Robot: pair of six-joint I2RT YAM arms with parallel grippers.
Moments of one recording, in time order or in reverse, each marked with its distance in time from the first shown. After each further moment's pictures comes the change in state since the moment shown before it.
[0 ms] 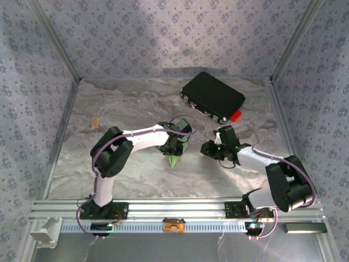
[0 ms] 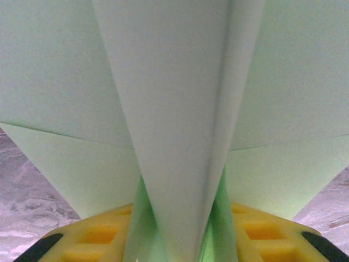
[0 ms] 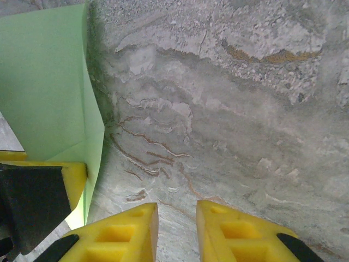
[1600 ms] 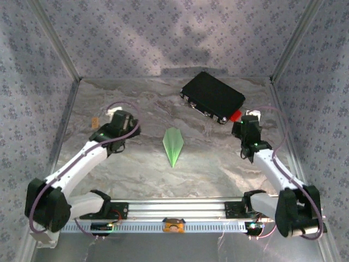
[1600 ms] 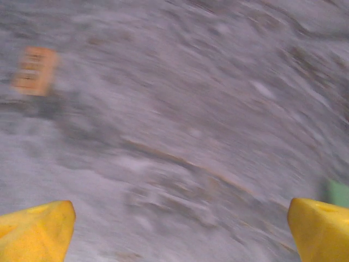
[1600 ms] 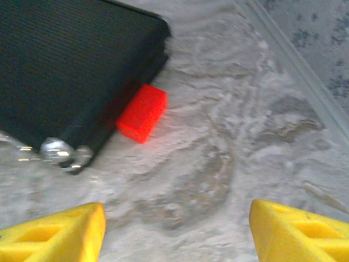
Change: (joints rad) left arm 0.451 -0.835 -0.521 0.271 -0.377 0.208; right arm -0.267 -0.229 0.070 -0.021 0.733 -0.505
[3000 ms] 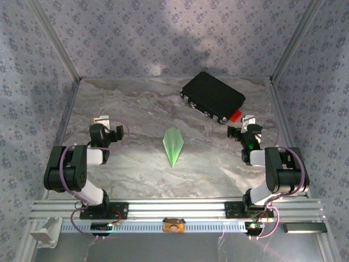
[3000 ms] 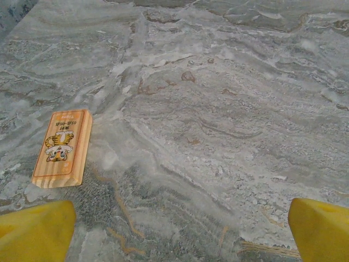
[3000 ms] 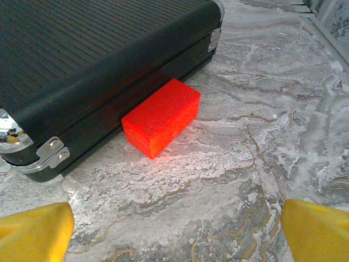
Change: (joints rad) left arm 0.451 0.405 -0.424 1.169 0.384 0.541; right arm -0.142 0.376 -0.219 0.778 -0.303 -0.234
